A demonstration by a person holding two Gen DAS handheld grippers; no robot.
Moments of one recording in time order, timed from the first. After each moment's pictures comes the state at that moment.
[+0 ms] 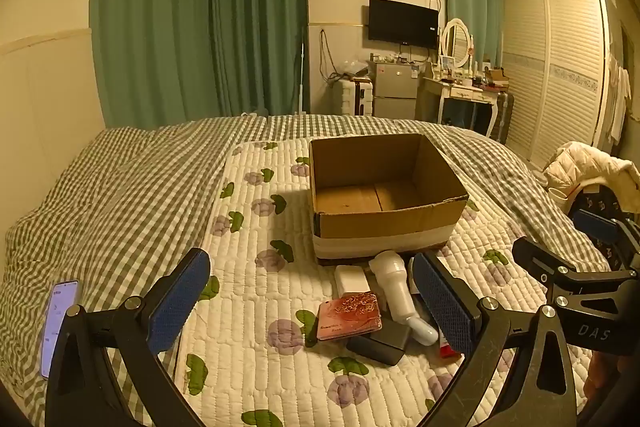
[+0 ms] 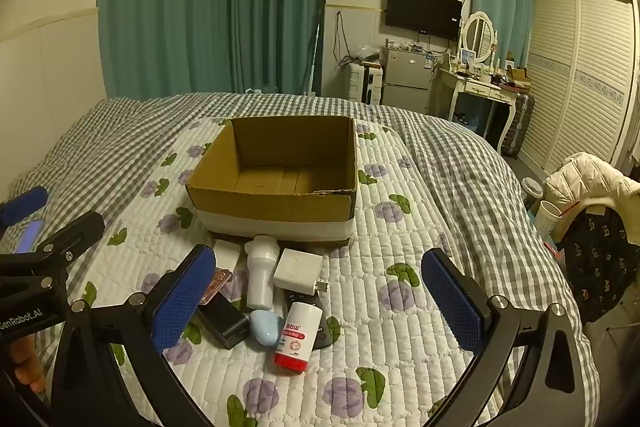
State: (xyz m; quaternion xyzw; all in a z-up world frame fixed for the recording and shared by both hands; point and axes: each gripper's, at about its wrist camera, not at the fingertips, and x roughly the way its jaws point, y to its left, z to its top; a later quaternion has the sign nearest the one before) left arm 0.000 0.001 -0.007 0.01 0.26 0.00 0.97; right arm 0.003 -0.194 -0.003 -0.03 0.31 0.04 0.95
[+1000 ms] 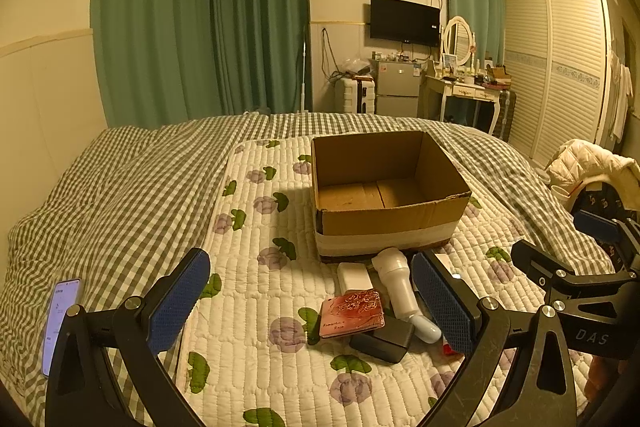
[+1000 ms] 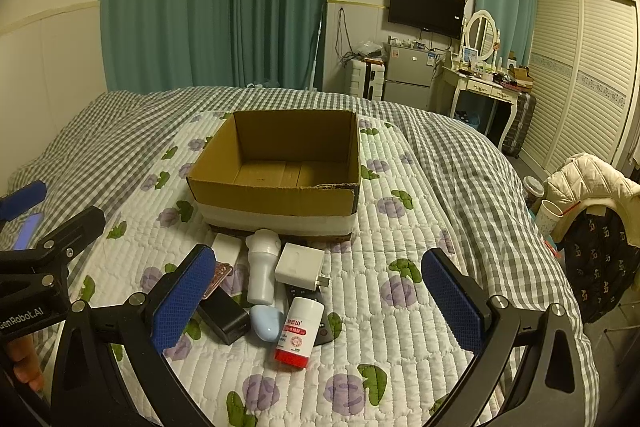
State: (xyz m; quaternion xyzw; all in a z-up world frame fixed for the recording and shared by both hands) left arm 0.002 0.004 -0.008 0.01 0.26 0.00 0.96; right arm 0.002 -0.193 -0.007 -0.03 0.32 0.04 0.95
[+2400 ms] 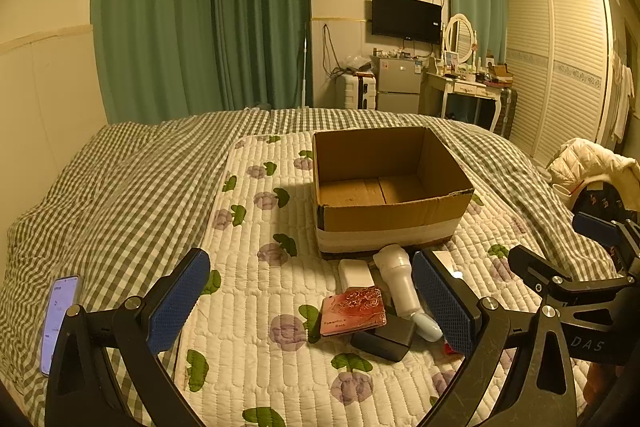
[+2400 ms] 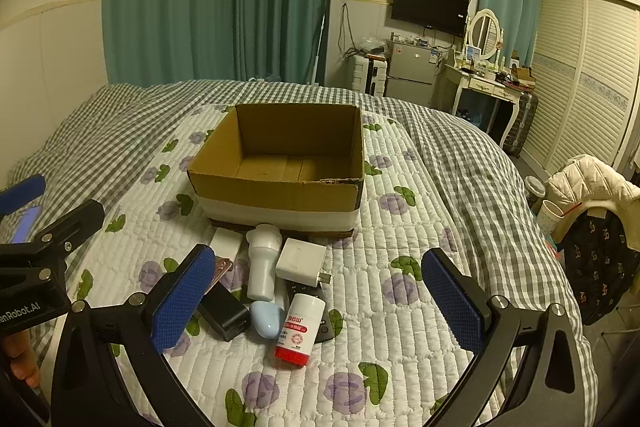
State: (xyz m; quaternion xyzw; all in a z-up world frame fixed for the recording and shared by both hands) left arm 0.004 0.002 -0.013 0.01 0.27 0.01 0.96; right arm 0.002 -0.192 -0.012 -0.04 0.33 0.04 0.94
